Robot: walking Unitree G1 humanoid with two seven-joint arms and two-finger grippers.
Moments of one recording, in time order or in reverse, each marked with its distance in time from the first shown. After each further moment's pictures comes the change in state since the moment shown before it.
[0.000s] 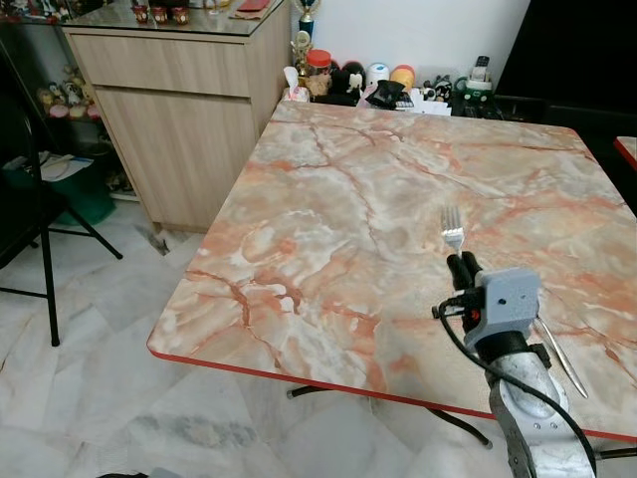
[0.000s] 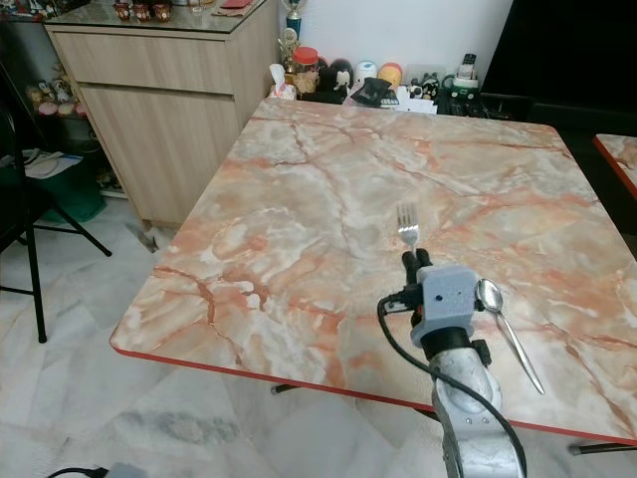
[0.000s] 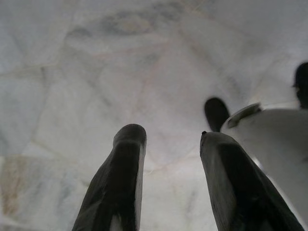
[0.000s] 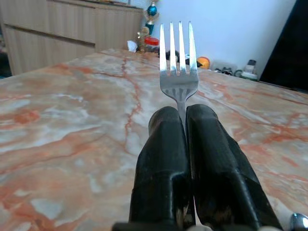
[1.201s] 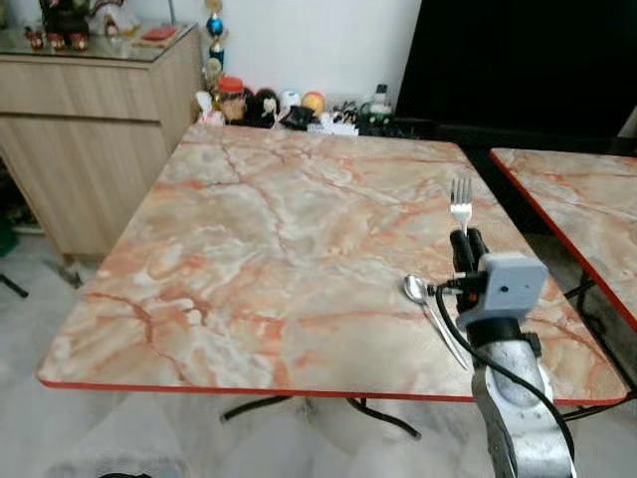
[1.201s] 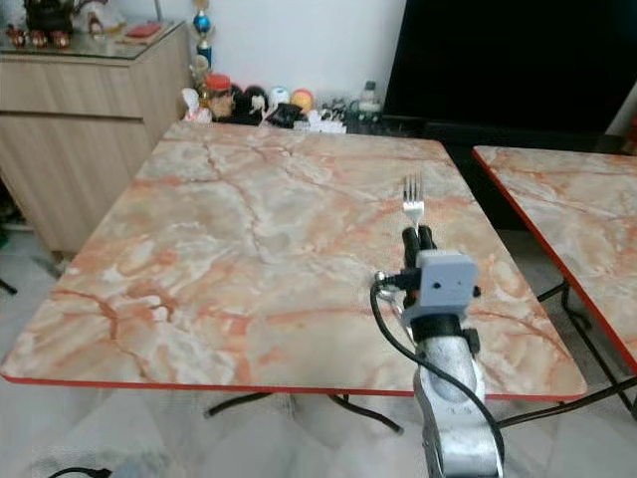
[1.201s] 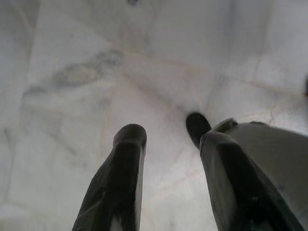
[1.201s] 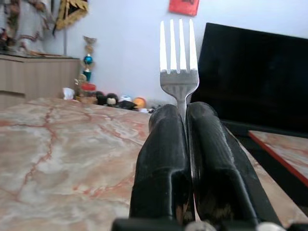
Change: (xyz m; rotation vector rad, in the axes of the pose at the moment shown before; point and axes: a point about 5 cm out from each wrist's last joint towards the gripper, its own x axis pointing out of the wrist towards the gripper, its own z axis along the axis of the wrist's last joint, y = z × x) left arm 0.002 -0.010 0.003 0.029 -0.014 -0.044; right arm 0.014 0.009 0.030 0.054 -0.171 -0.087
